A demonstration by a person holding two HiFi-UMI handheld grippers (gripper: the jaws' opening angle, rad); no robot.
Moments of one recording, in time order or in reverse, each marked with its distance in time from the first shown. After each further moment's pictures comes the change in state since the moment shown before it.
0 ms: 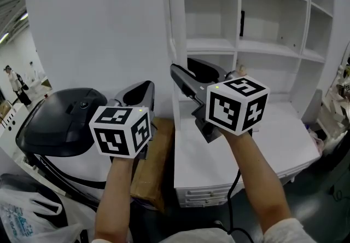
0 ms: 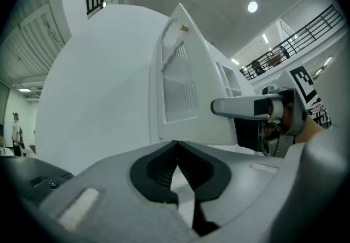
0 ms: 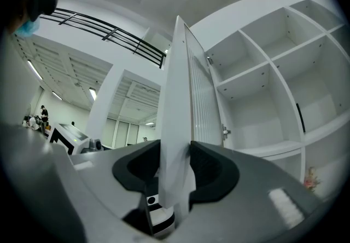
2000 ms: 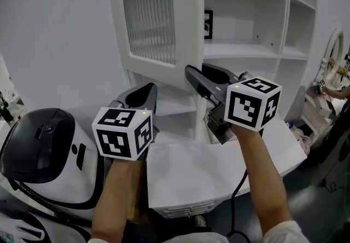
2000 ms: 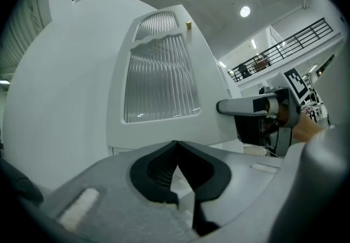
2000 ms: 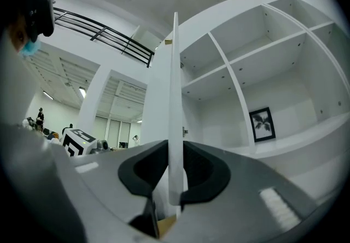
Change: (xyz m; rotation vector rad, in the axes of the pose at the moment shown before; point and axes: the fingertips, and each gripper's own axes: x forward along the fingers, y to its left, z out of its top) left arm 0.144 -0.095 0.001 0.008 0.002 -0.171; right arm -0.063 -0.166 0.010 0.023 0.033 -0.088
